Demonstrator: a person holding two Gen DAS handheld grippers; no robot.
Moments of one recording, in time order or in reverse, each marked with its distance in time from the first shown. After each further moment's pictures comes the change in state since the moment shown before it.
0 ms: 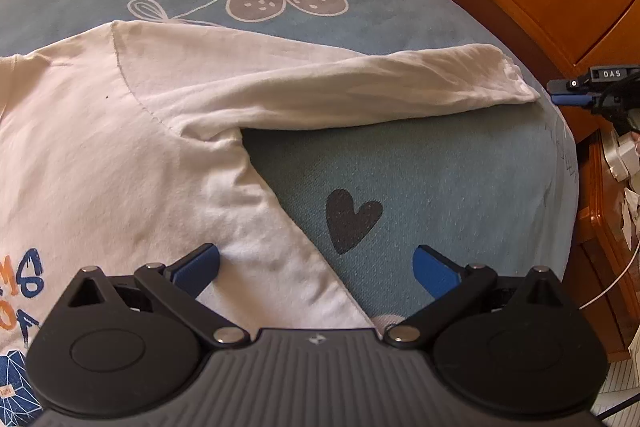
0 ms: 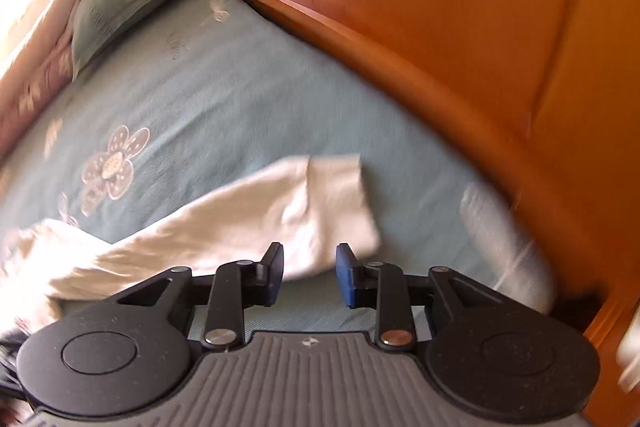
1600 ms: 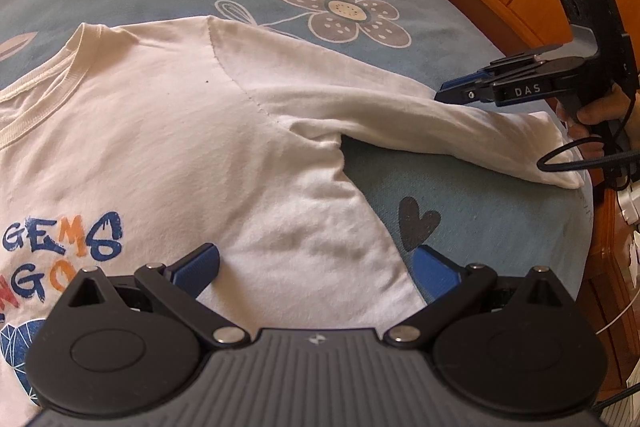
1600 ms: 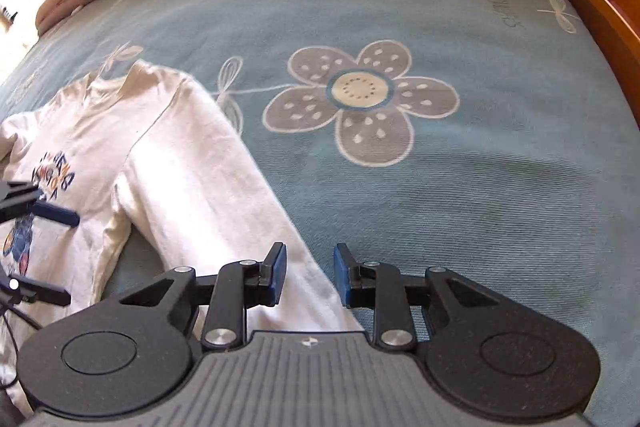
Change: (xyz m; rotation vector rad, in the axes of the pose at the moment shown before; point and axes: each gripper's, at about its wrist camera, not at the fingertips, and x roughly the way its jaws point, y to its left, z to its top) left arm -0.025 0.041 -0.020 -0.119 -0.081 0.044; right arm 0.138 0.225 -0.016 -0.887 0.231 0.208
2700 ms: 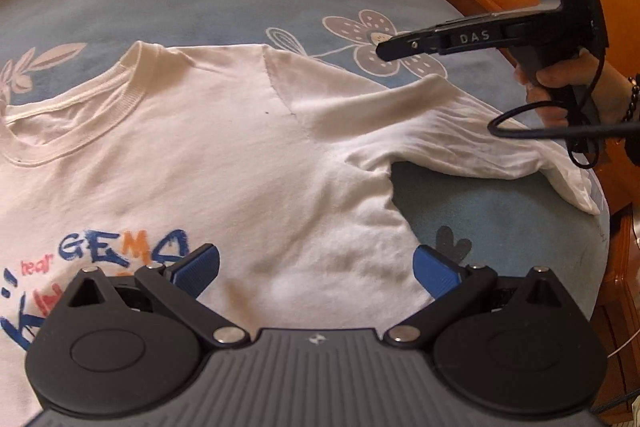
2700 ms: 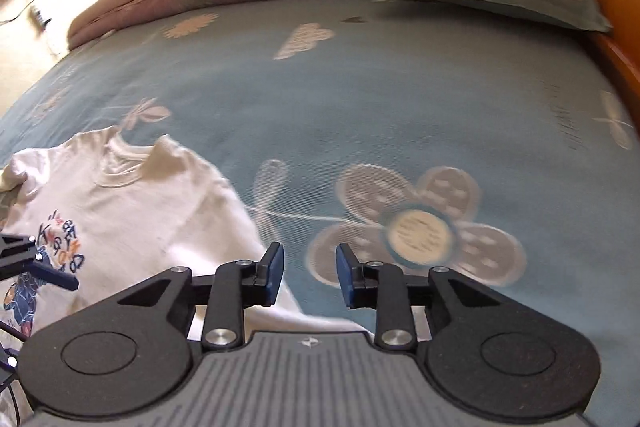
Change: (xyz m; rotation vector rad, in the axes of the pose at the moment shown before) left arm -0.023 0.025 0.008 -0.073 -0.064 0.091; right arm 0.032 0.031 0.086 -0.103 -0.160 0.098
